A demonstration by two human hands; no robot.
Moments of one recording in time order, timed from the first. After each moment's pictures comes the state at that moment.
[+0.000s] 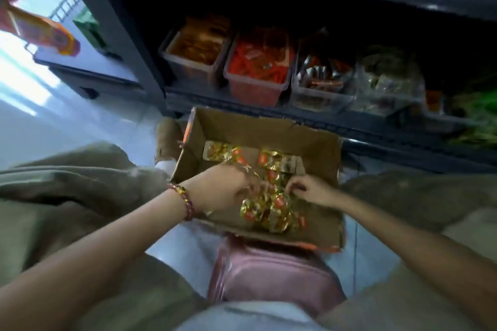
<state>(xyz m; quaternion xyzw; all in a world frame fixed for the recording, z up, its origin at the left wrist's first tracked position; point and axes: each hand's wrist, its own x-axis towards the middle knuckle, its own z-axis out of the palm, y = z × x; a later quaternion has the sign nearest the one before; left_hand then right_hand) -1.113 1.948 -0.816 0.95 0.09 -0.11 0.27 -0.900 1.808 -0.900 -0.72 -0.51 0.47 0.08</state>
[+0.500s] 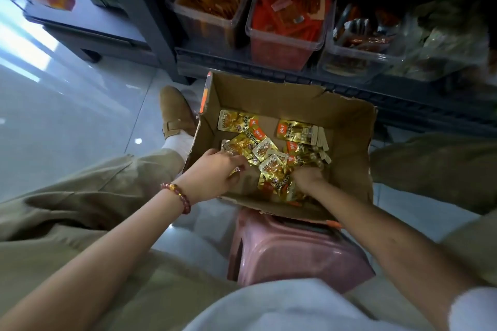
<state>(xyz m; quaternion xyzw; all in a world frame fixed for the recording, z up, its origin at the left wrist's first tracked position) -1.179 1.965 -0.882 0.93 0.20 -0.15 0.27 -0.969 1.823 -1.011 -0.77 -0.47 0.38 -0.20</state>
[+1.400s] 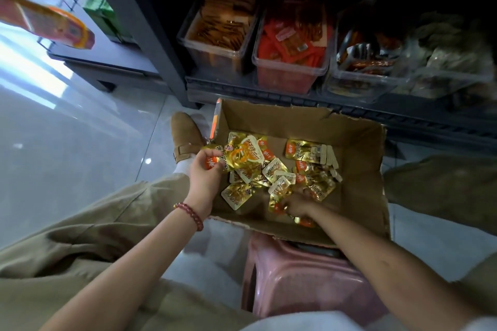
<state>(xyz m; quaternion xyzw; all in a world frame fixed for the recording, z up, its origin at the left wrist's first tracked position) -1.168 1.983 -0.876 0.48 0.64 0.18 0.57 -1.000 1.842 -1.038 -0.73 -0.41 0.52 -0.17</state>
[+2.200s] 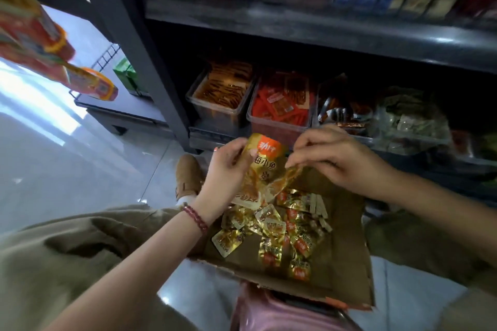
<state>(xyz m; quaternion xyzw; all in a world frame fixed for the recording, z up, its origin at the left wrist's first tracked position) -1.106 1.990 -0.766 0.68 0.37 0.28 0.58 -0.909 1.892 -0.725 -0.56 -0.77 0.14 0.27</state>
